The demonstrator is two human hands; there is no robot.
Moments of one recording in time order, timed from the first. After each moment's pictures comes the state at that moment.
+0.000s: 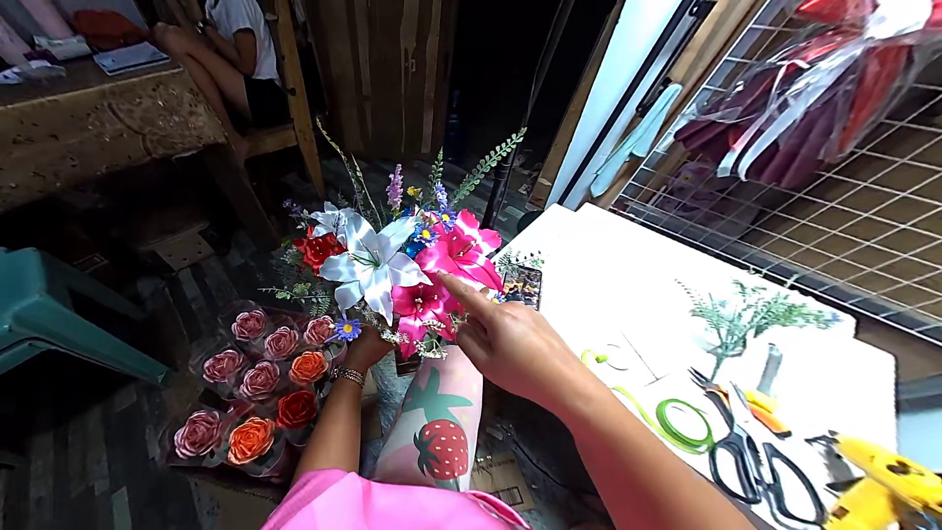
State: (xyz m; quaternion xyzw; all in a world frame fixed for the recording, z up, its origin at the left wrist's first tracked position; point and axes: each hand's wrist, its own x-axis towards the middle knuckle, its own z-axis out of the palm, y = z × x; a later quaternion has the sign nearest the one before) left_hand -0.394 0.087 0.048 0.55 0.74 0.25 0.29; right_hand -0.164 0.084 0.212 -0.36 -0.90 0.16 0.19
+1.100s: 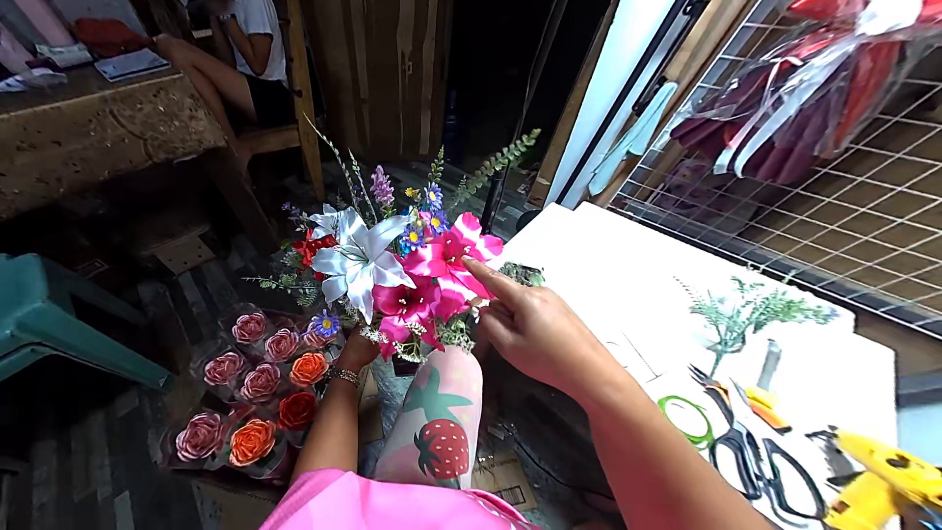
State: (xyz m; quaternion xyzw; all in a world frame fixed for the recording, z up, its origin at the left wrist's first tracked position) left_hand -0.392 0.068 0.069 0.52 0.74 0.29 0.31; right_hand -0.145 0.096 0.215 -0.39 -0.88 0.16 0.24
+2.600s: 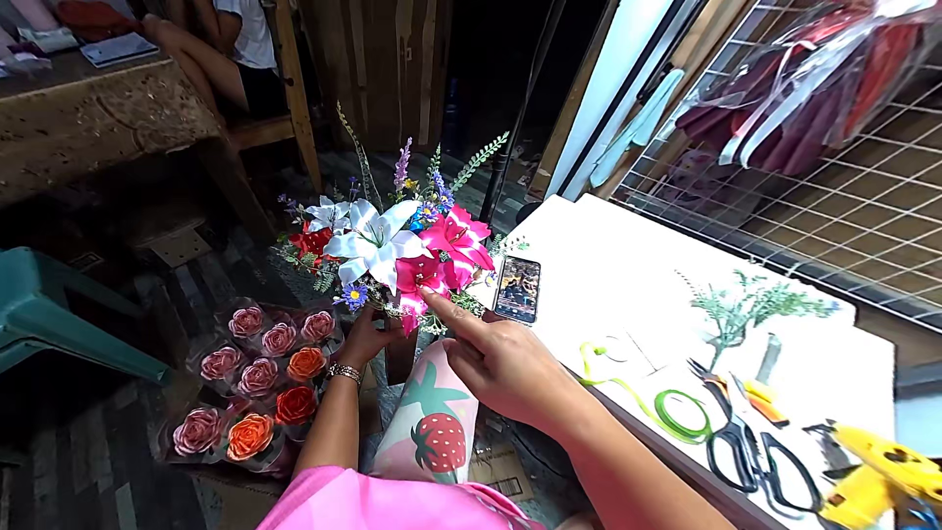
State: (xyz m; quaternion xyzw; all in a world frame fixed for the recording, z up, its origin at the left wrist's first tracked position) left_hand -0.406 0.104 0.013 0.52 0.66 0.42 0.35; right_hand -0.161 0.069 0.190 -0.28 -0.91 0.16 0.28
